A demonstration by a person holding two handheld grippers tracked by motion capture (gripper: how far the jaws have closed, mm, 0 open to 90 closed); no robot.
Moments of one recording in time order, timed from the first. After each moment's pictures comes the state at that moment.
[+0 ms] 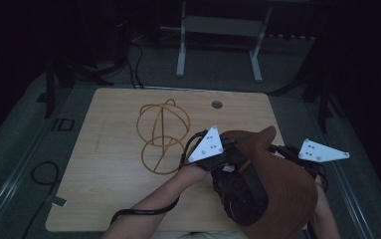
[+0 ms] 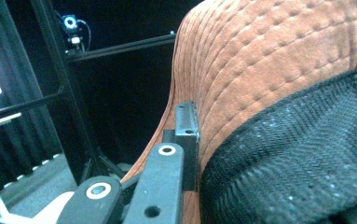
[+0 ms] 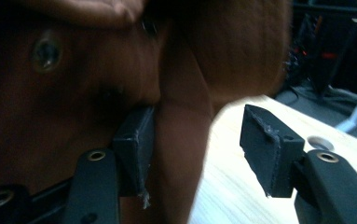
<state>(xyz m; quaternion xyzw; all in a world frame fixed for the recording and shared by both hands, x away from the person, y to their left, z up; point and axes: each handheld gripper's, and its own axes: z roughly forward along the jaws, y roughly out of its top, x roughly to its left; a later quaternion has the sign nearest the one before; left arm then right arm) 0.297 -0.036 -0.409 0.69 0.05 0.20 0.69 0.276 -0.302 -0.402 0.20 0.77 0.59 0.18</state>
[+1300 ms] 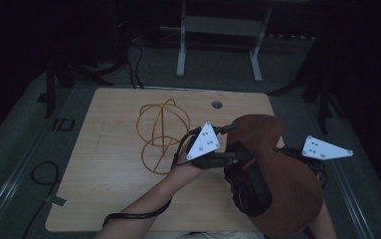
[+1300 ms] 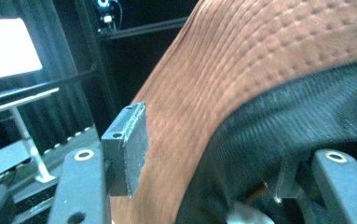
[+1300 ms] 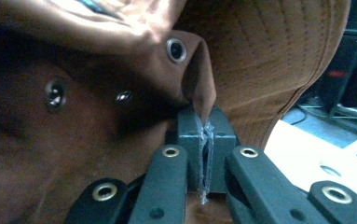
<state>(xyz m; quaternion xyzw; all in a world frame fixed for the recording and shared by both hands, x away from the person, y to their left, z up) 0.291 -0.016 -0.395 0.71 0.11 0.24 0.65 0.278 -0.300 -0.391 0.19 0.74 0.62 0.17</state>
